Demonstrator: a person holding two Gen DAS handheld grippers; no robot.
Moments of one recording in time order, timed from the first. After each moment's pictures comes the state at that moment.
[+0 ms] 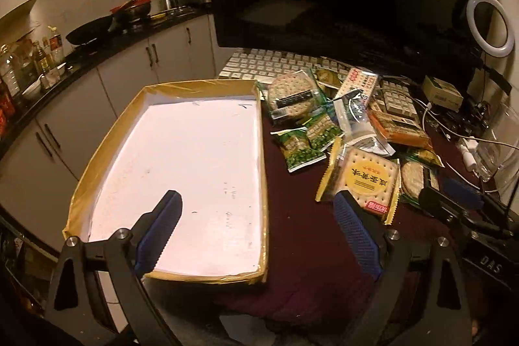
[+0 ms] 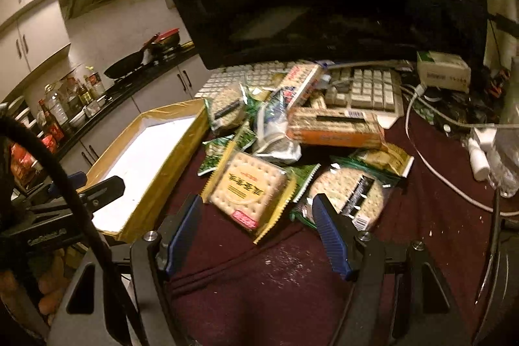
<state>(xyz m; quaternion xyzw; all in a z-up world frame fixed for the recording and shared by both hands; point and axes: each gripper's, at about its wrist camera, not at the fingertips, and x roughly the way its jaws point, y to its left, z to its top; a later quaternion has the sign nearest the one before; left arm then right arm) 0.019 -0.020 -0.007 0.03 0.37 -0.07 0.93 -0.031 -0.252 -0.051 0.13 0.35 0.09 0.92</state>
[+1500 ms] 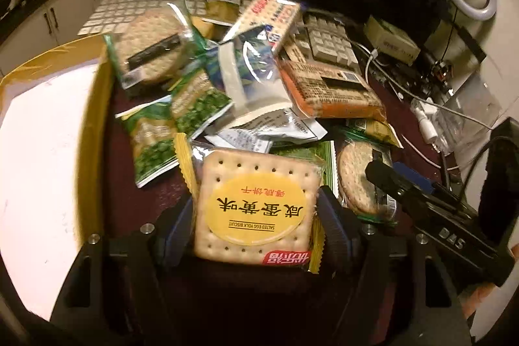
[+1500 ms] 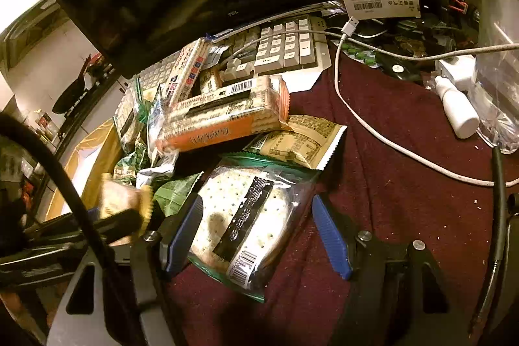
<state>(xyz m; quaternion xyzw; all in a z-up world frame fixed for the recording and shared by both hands) 0.095 -0.103 -0.061 0.02 0.49 -0.24 0.84 0.006 -0.330 -0.095 0.22 0.38 0.00 0.90</state>
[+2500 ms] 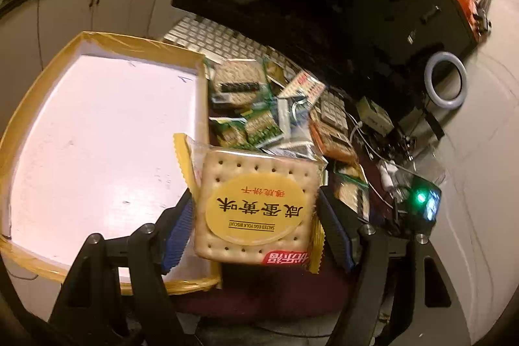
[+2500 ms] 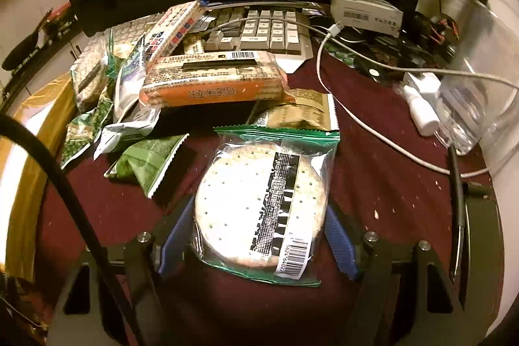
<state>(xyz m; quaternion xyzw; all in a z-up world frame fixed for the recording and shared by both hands) 0.051 0.023 -0.007 -0.14 0.42 -0.23 0.86 -0.004 -0.280 -0.095 0.11 0.42 -0.11 0.90</state>
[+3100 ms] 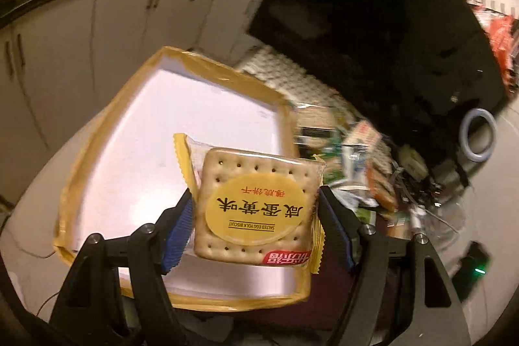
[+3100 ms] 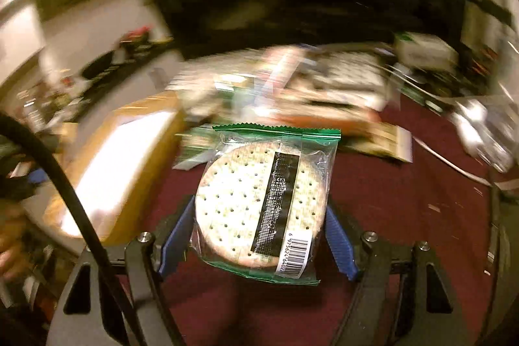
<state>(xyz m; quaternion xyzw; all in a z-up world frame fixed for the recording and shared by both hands) 0.071 0.109 -0.001 -0.18 0.41 -0.13 0.89 -0.038 -0.204 -0.038 0.11 0.31 0.08 0.94</state>
